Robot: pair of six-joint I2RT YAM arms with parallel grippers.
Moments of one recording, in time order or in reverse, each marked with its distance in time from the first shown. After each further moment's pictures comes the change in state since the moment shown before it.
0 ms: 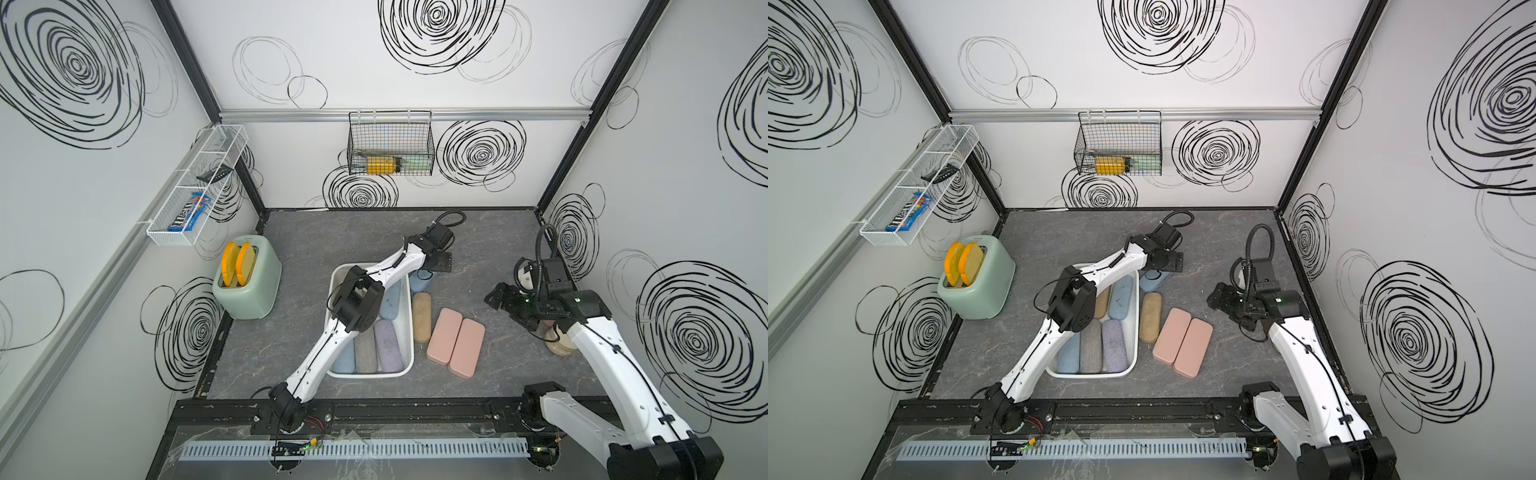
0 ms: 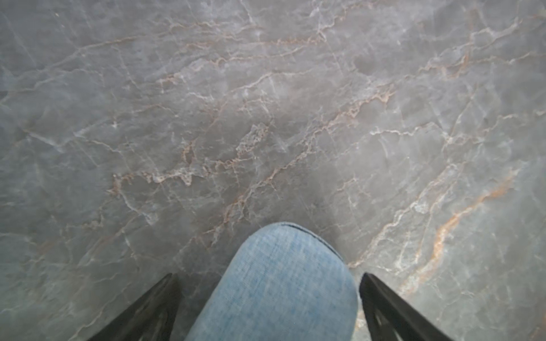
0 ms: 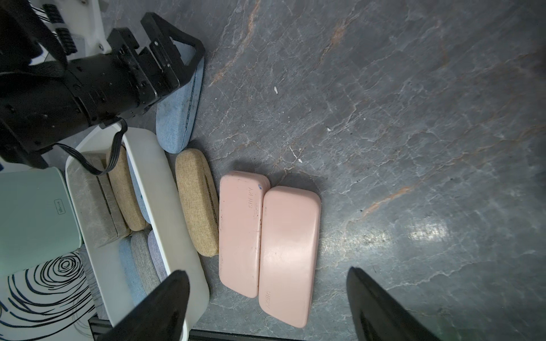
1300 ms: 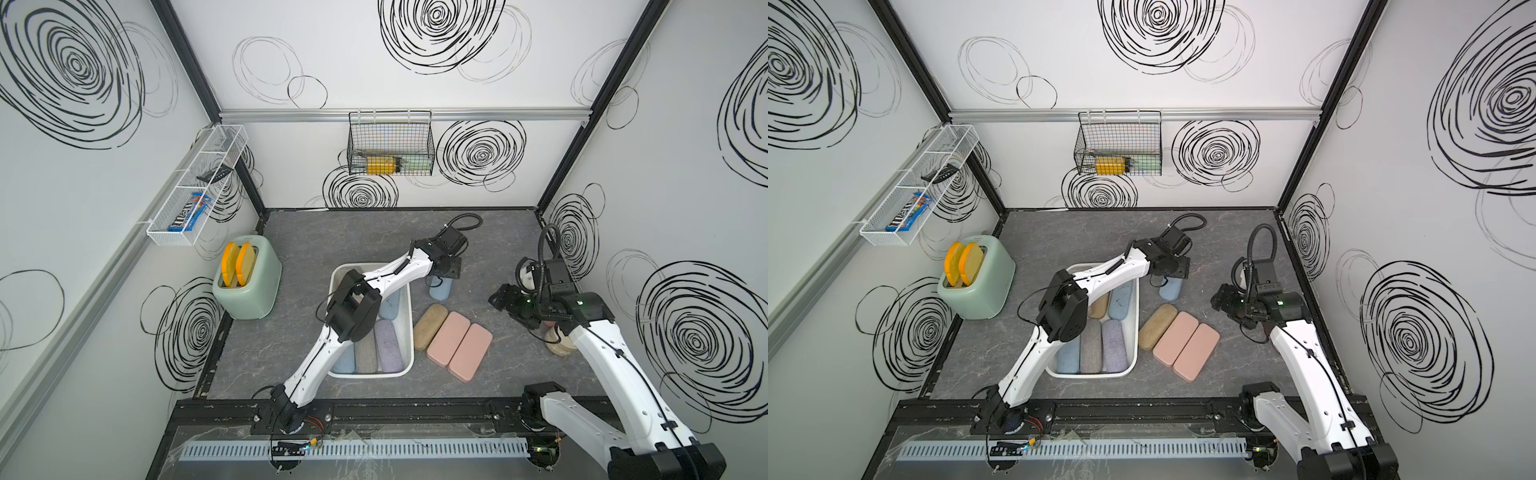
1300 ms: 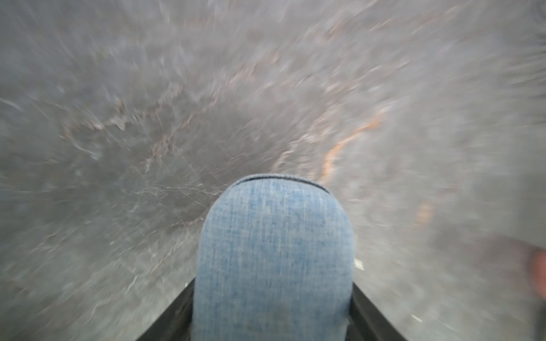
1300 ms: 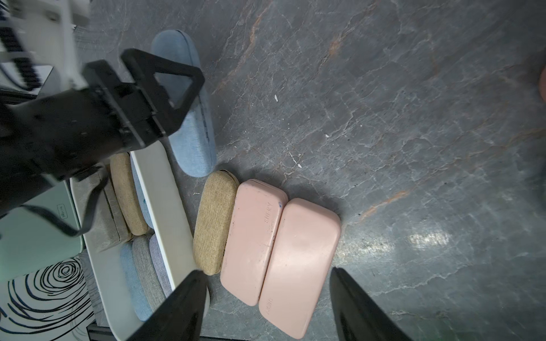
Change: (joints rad) left arm -0.085 -0.240 -0.164 0.040 0.018 -0.017; right arm 0.000 -0.019 0.003 0.006 0.019 0.004
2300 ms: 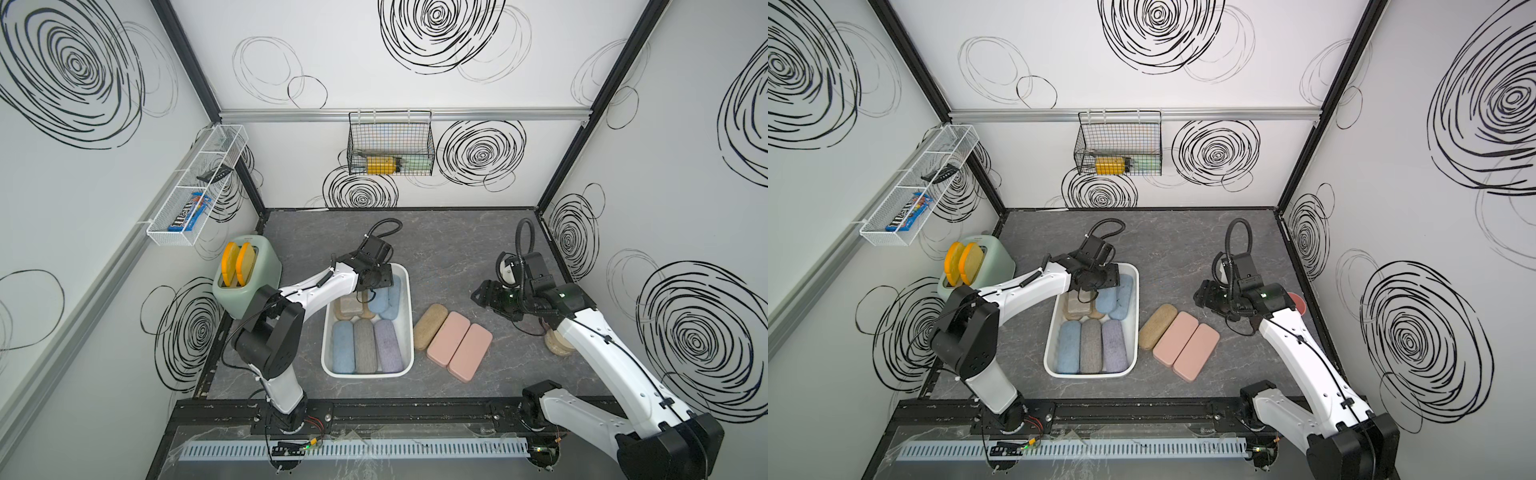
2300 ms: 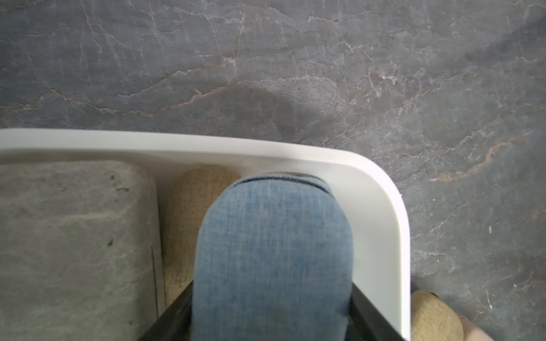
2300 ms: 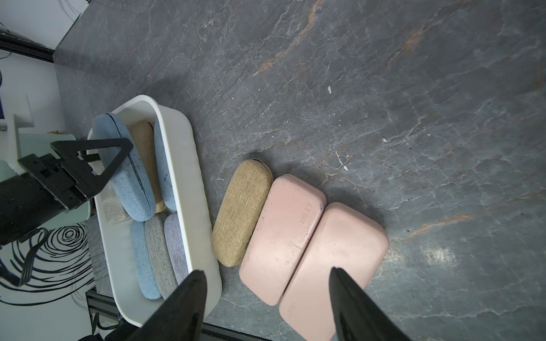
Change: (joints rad) left arm 0.275 -0.621 -0.936 0.233 -0.015 -0.053; right arm 0.176 0.086 0.031 0.087 0.008 0.052
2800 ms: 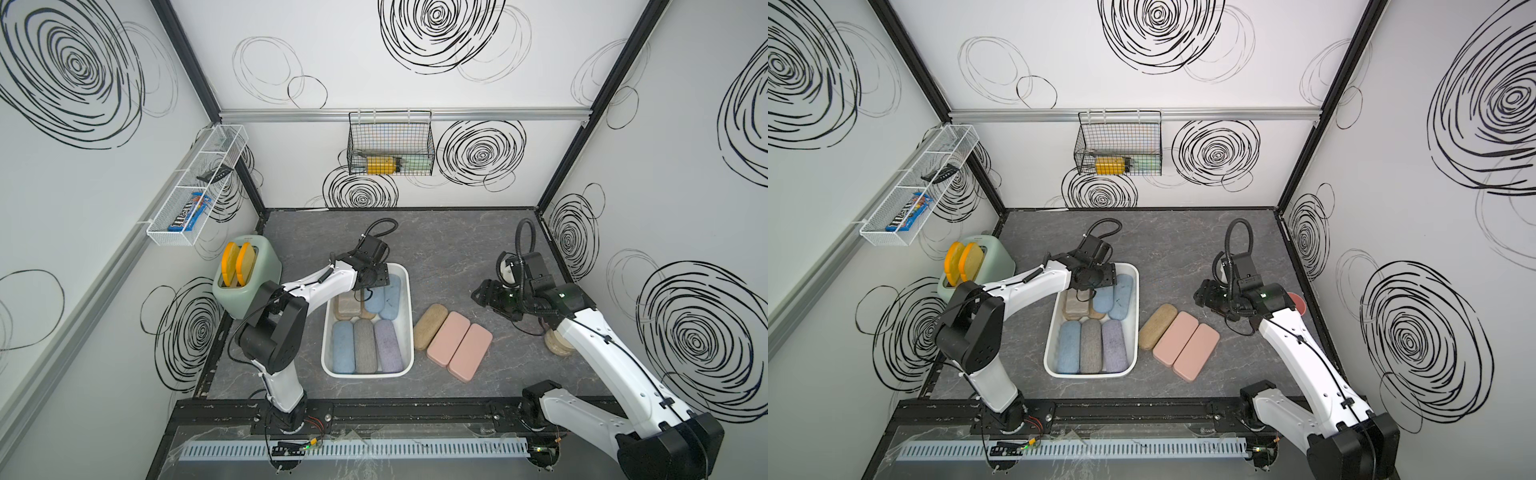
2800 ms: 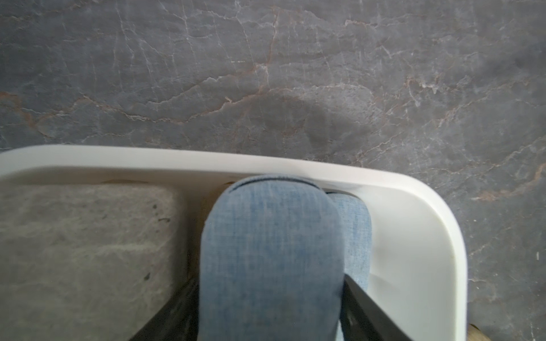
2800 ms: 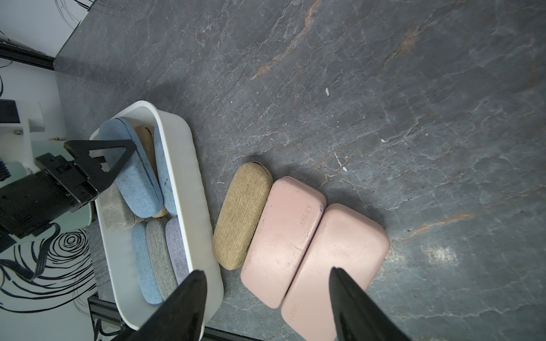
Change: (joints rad) left arm 0.036 0.041 0.000 -0.001 -0.029 0.017; right arm 0.006 0.000 0.000 0.003 0.011 0.019
